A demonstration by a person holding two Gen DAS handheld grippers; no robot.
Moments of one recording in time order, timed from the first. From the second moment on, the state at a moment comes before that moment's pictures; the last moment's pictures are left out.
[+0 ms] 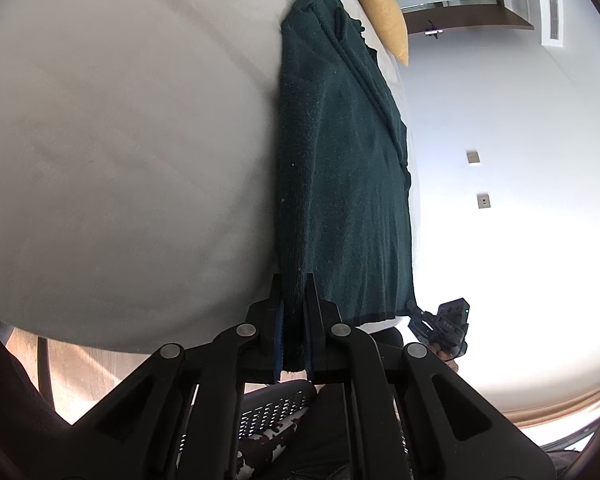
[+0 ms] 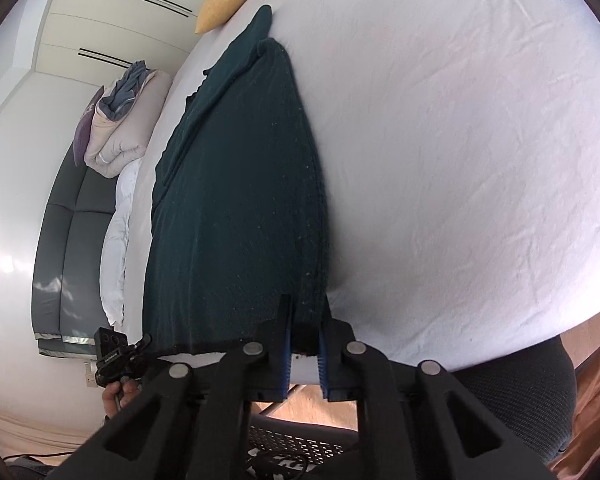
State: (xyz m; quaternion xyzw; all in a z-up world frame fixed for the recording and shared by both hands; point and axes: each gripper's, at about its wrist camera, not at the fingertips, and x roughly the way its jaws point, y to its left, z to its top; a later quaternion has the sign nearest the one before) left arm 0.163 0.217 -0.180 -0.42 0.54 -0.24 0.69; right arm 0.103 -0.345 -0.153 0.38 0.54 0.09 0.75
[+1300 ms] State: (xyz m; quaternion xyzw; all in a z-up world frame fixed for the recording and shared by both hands) left arm 0.309 0.230 -0.055 -0.50 0.37 -0.31 0.72; right arm 0.241 -0.319 -0.035 0.41 0.39 0.18 0.80
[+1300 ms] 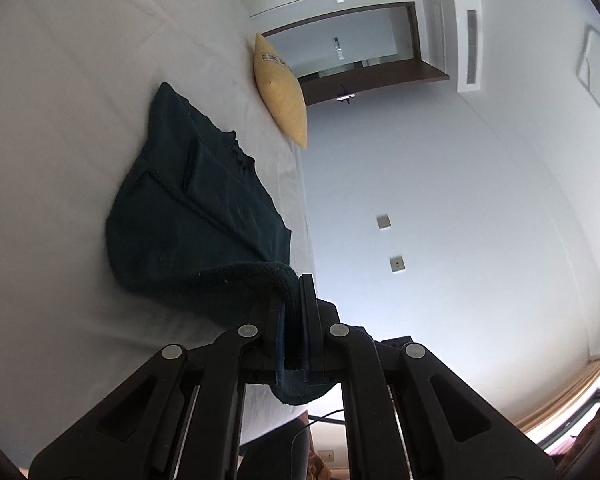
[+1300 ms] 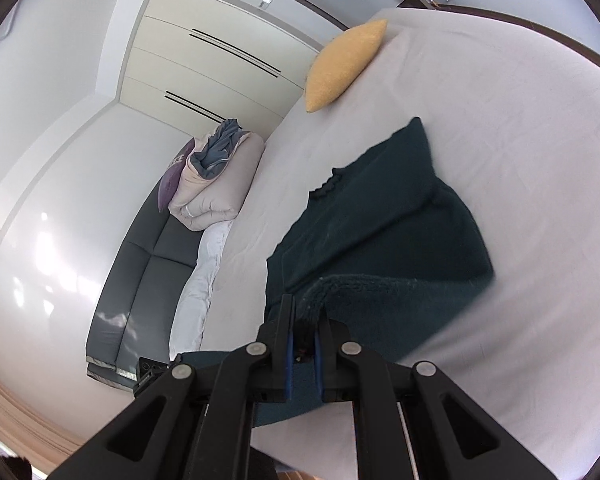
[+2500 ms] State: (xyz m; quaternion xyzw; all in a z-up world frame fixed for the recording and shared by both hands) left arm 0.646 0.222 -0.164 -0.49 0.45 -0.17 0.73; right arm 0.522 -0.366 -0.162 0.43 0.44 0.02 0.79
